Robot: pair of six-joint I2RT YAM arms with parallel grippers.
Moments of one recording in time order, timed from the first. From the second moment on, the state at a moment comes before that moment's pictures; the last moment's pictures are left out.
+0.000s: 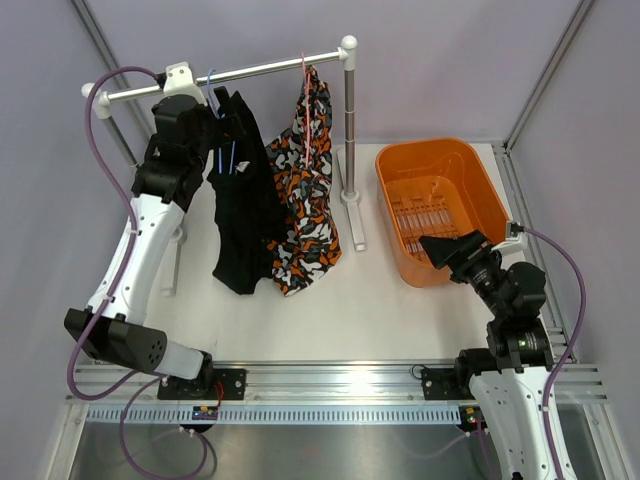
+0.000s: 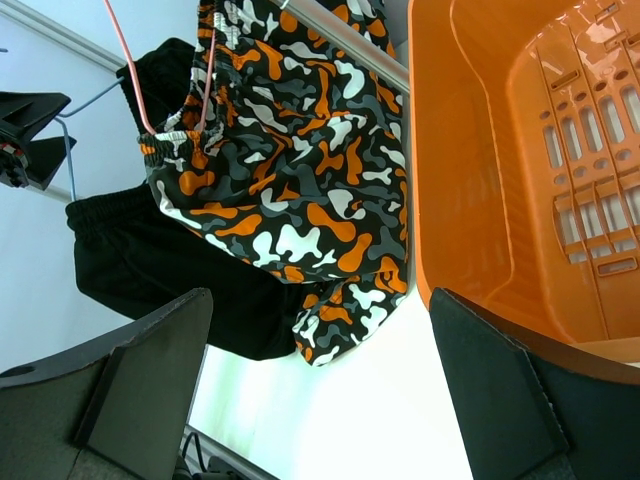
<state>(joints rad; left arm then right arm) -0.24 1.43 1.66 -0.44 -0.29 -0.29 0.05 0.38 0.56 -0.26 -0.36 0.86</state>
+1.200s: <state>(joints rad) -0.25 1.51 1.76 -0.47 -0.28 -0.23 0.05 0.42 0.56 -0.25 -0.36 0.83</state>
